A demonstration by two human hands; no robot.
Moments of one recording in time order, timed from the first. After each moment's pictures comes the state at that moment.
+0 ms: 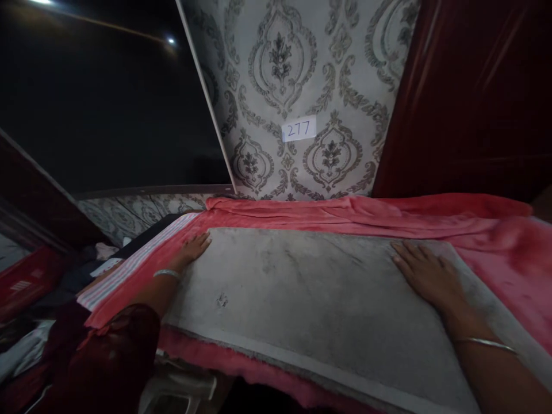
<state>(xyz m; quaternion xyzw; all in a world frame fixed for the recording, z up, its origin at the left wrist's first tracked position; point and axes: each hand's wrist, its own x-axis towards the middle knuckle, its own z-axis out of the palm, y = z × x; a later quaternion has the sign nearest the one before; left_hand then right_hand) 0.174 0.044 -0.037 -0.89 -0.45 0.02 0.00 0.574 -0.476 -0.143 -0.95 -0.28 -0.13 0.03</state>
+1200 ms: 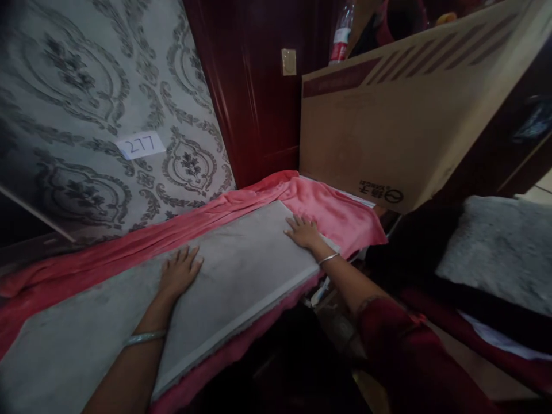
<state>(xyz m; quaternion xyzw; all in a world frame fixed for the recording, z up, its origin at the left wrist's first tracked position) 0.355 -0.163 -0.063 -0.99 -0.10 -0.05 0.07 0.494 -0.547 -0.093 -0.99 -0.12 0.00 0.06</state>
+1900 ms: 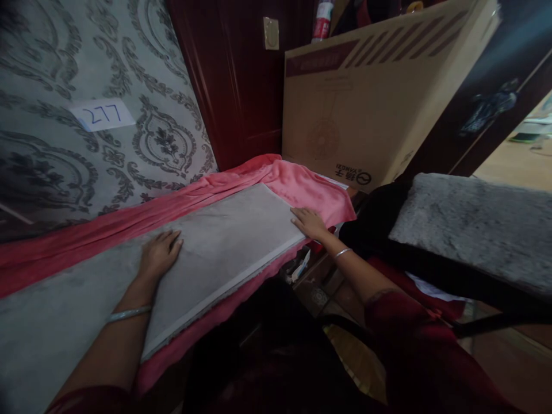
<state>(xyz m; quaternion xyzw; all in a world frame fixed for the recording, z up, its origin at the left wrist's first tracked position) 0.352 -0.155 -0.071 -0.99 -0.02 -0.15 -0.03 0.436 -0.628 -0.111 -0.98 -0.14 -0.08 0.11</state>
